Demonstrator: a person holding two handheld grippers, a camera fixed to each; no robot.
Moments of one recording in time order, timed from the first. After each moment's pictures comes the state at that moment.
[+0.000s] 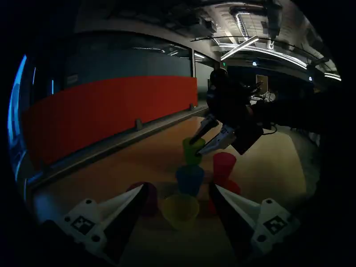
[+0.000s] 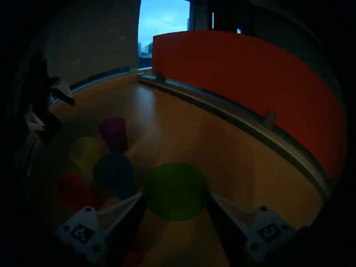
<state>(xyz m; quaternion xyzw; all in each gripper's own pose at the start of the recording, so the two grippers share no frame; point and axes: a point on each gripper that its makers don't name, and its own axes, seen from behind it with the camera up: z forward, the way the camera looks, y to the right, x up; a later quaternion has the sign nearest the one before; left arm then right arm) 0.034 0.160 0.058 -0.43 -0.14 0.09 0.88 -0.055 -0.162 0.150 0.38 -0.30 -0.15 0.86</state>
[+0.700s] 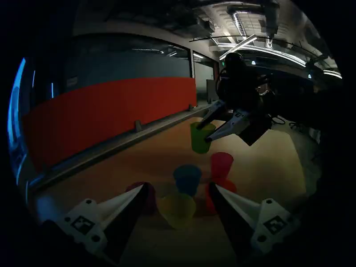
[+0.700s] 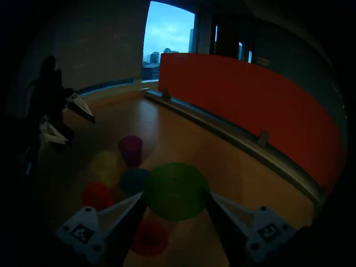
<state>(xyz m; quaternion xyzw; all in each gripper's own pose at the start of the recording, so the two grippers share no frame) 0.039 0.159 0.048 -0.43 -0.14 0.10 0.89 0.016 -0.164 0.111 0.38 -0.25 -0.15 0.88</state>
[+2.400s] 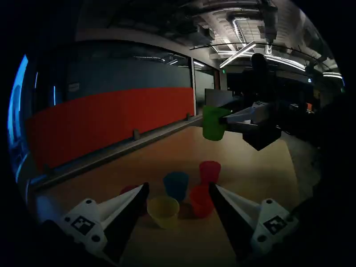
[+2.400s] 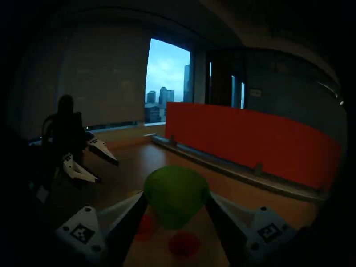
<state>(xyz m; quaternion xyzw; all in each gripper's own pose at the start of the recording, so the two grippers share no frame) 0.064 0.160 0.006 -0.43 -0.11 0.08 0.89 0.116 -0.185 0.031 0.39 -0.11 -0.07 0.91</state>
